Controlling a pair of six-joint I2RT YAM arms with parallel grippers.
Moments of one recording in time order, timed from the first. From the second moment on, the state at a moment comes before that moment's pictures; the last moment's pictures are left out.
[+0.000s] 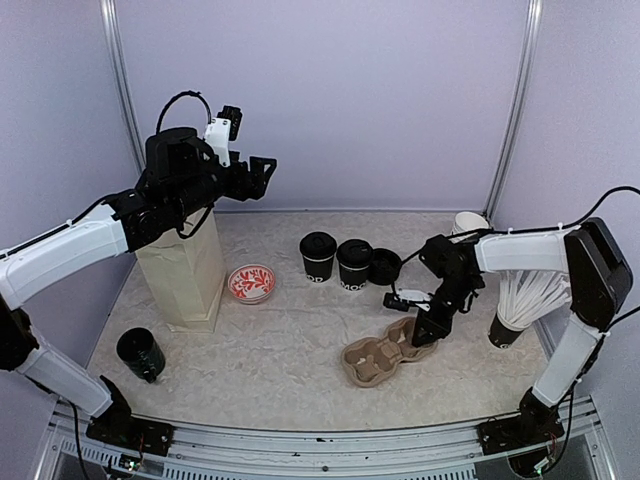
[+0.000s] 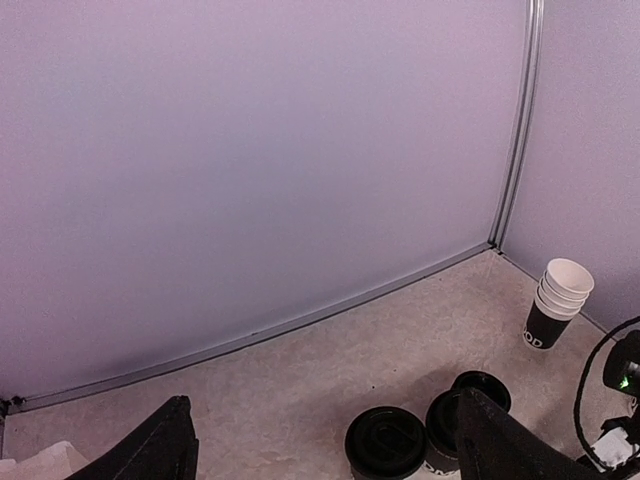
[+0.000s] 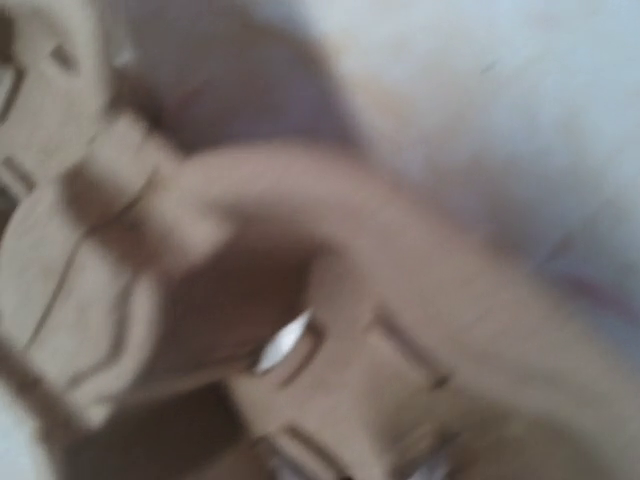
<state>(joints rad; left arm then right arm) -0.69 1.41 1.30 0.01 -0.22 -0.02 0.51 1.72 1.06 -0.83 -0.40 -0.62</state>
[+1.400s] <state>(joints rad) -0.71 1.41 1.30 0.01 -0.35 0.01 0.70 1.71 1.22 -1.02 -0.42 -0.59</state>
